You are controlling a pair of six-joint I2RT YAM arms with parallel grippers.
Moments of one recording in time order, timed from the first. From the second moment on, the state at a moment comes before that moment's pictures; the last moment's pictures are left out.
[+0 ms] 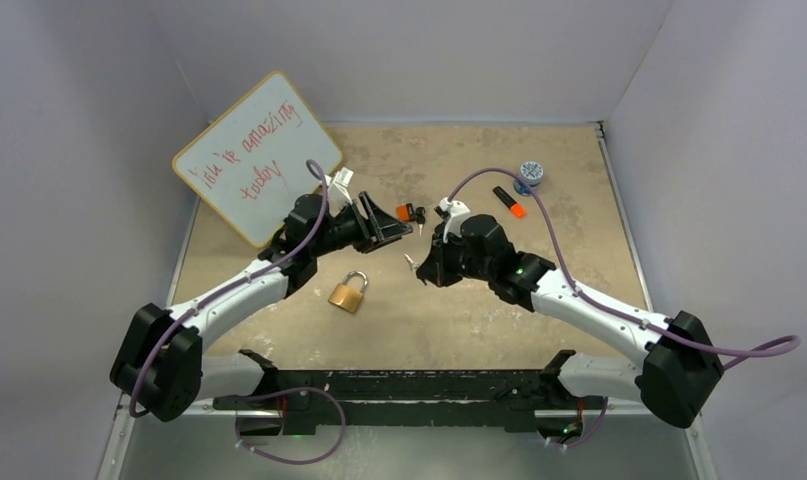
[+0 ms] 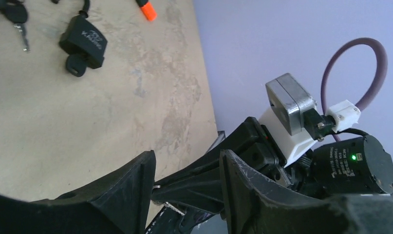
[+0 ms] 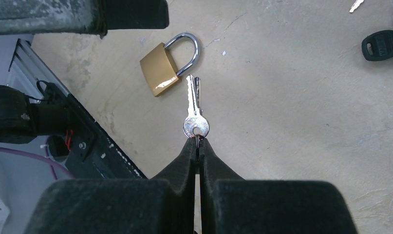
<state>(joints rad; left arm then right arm) -0.54 1.24 0.71 0.26 0.41 -1.06 0.77 1.19 0.77 -0.17 -0.19 0.48</state>
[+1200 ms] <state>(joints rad) -0.57 1.32 0.66 0.36 0.39 -1.15 0.77 1.16 0.77 -0.08 -0.26 0.53</state>
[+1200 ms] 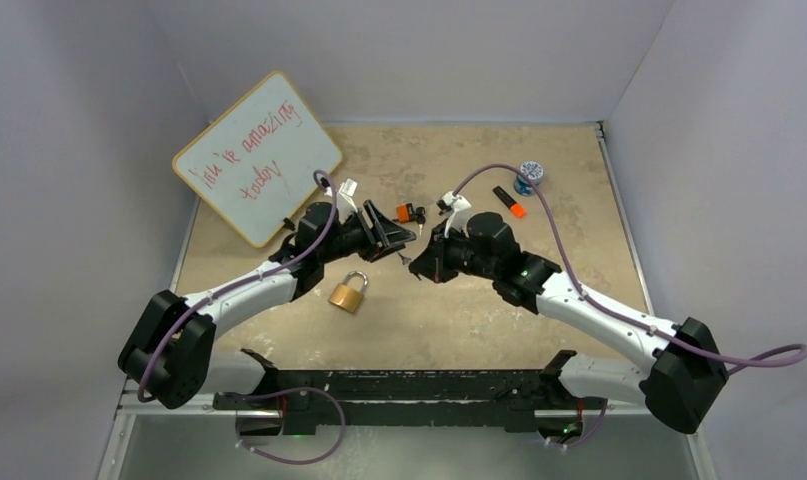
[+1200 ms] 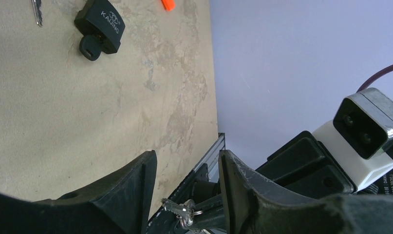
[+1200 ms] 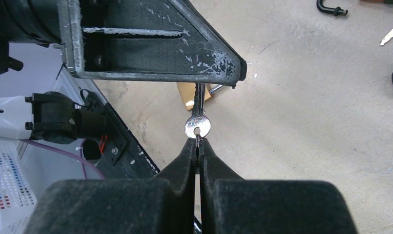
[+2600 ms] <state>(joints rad) -0.57 1.29 0.59 0.43 0.44 -1.13 0.74 1.12 0.76 -0.07 -0.21 0.57</state>
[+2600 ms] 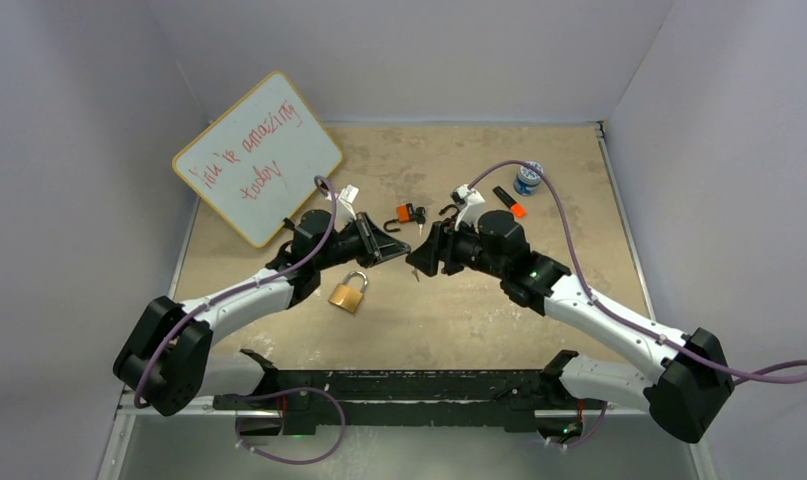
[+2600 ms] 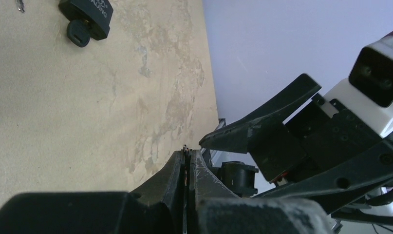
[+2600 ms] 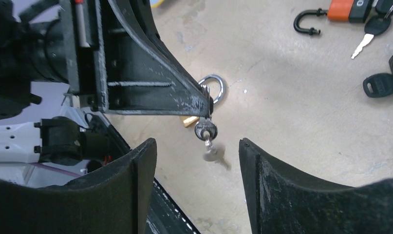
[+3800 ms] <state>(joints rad) -0.57 1.25 0.73 0.34 0.57 -0.97 0.72 1.17 0.79 -0.01 -0.42 0.48</state>
